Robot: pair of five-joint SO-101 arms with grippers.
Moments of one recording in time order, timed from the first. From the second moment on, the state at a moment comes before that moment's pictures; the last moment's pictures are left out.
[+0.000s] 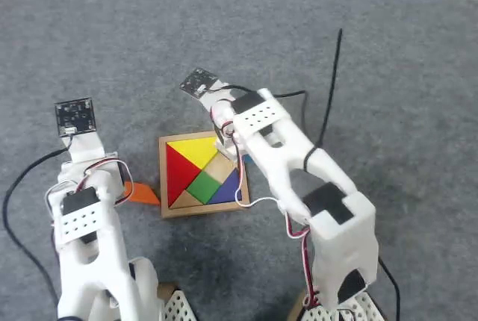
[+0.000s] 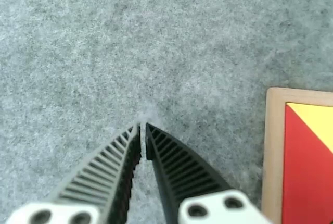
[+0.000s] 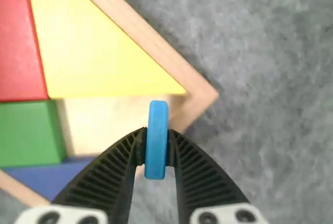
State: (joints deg) left arm -29.6 -41.5 72.1 34.9 -5.0; right arm -36.8 24.9 -3.6 64.1 18.1
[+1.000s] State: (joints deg) left arm -29.6 -41.5 72.1 34.9 -5.0; right arm -43.0 30.1 -15.2 78.0 12.5
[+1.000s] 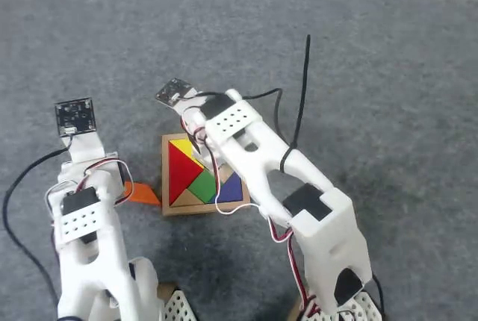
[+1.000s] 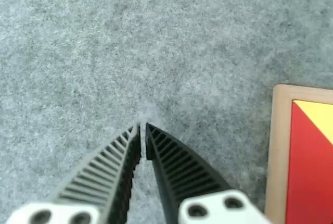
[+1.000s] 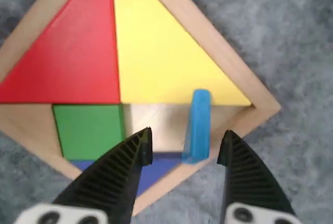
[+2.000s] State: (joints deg) left arm -29.6 -41.5 72.1 34.9 -5.0; right arm -45.2 29.3 -15.9 83.0 12.2
